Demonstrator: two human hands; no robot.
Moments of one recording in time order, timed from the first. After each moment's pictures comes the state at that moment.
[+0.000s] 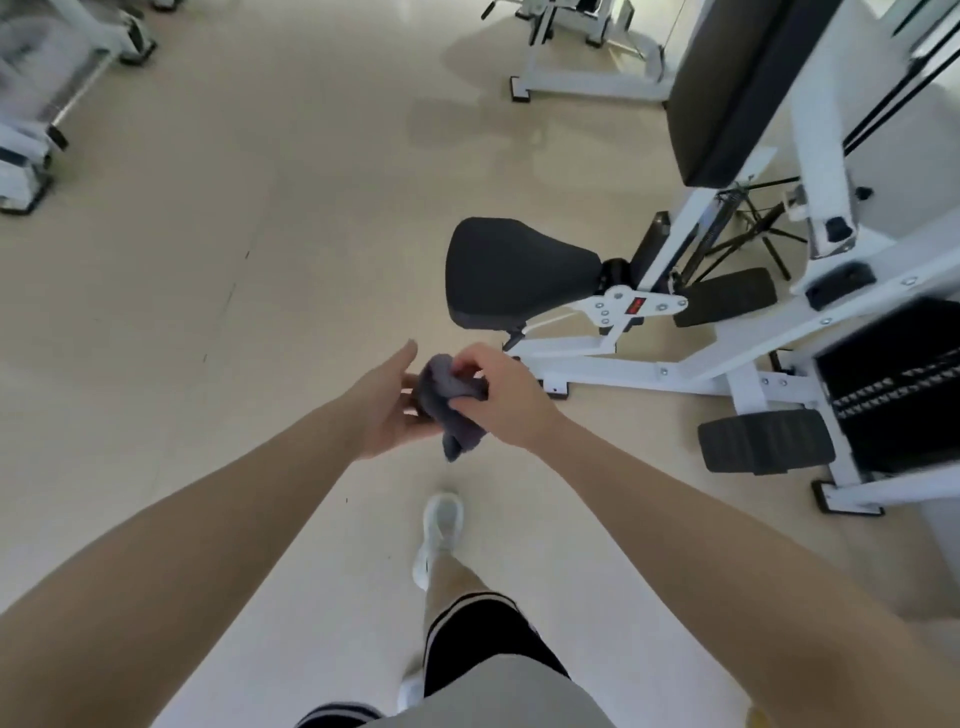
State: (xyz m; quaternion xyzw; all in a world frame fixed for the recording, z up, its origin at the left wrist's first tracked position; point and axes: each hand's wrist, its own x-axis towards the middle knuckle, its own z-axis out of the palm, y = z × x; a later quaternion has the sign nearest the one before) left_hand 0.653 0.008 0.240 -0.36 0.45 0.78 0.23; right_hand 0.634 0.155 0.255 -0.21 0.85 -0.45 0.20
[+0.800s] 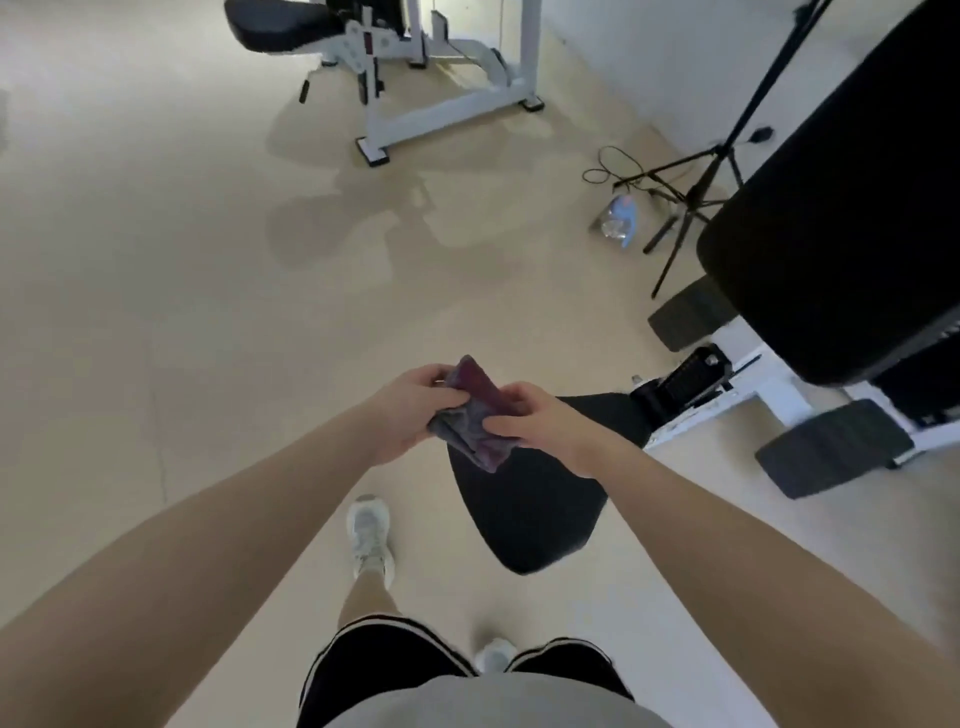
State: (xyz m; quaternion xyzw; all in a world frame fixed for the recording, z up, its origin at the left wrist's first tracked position) left_hand 0.136 -0.096 0.239 -0.03 0.68 0.61 0.40; right_hand 0.191 0.072 0.212 0.12 0.70 -0.66 0.26
